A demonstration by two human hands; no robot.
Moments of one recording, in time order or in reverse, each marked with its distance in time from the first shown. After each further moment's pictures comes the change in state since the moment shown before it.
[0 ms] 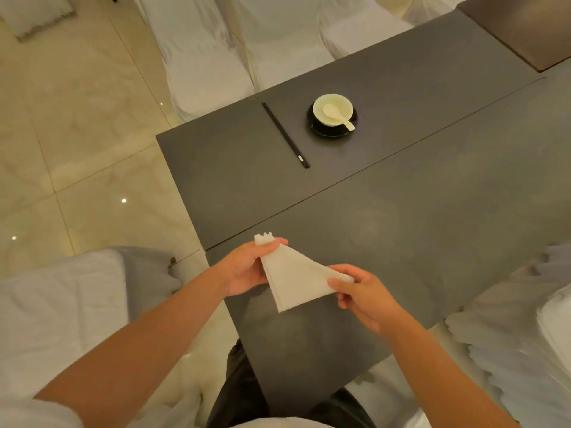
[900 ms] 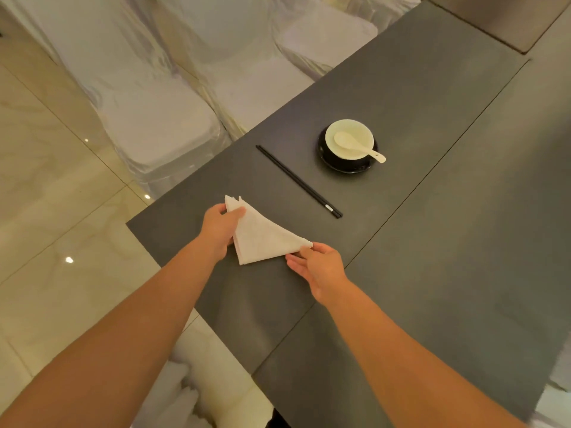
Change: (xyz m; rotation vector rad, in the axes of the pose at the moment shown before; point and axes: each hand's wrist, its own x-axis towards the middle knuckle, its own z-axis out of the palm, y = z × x) left_hand 0.180 0.235 -0.152 0.359 0.390 0.200; right_hand 0.255 -0.108 0.169 0.562 0.477 0.015
